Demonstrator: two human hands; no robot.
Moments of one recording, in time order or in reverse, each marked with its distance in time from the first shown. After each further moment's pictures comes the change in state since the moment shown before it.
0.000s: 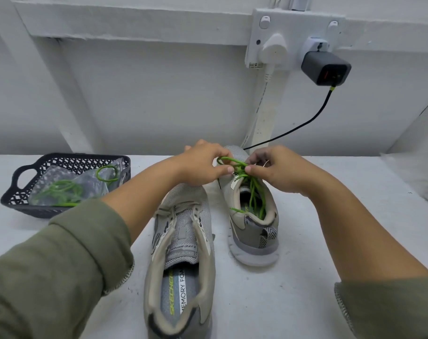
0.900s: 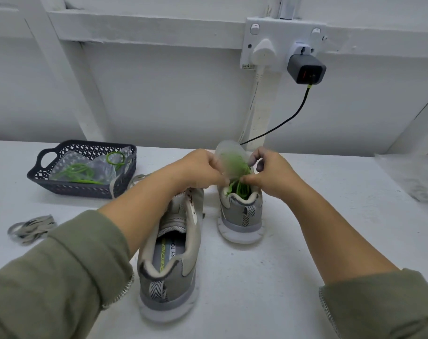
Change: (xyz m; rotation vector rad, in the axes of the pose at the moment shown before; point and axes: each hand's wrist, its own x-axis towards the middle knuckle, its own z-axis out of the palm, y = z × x) left_hand -0.045 0.044 0.021 -0.520 0.054 -0.388; right_hand -0.028 0.018 0.019 0.163 0.145 0.095
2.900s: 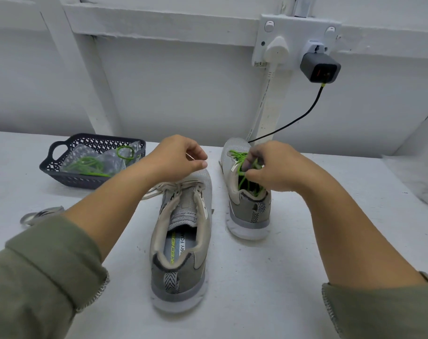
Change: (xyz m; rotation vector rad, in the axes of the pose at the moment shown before) left_hand -0.022 -0.029 -0.049 0.315 0.219 0.195; right_hand -0.031 -0.058 -0.018 -0.418 -0.138 -0.153
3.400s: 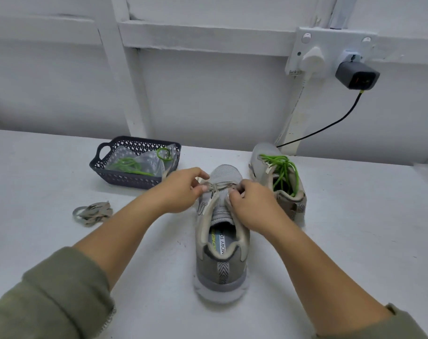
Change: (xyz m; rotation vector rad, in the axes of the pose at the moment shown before) left_hand -0.056 -0.066 -0.003 0.036 -0.079 -0.070; right_hand -0.013 -0.067 0.106 0.186 0.091 0.096
